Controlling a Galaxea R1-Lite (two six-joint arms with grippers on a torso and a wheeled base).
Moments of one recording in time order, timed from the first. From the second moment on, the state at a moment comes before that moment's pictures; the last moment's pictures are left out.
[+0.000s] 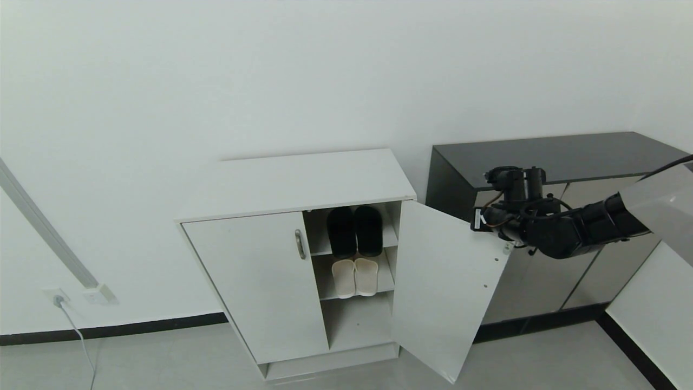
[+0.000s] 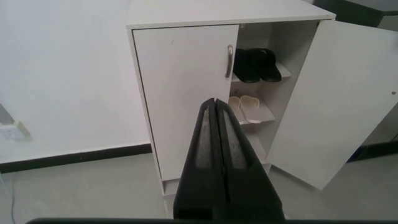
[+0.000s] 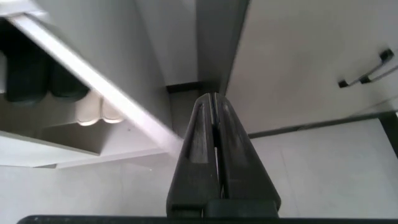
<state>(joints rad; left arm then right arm) 0.00 0.00 0.00 0.00 0.01 -0.01 0.28 2.18 -1.36 -0.43 -0.25 0.15</state>
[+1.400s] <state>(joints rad) 0.00 0.00 0.00 0.00 0.01 -0.01 0.54 2.09 -1.17 -0.42 -0.25 0.20</state>
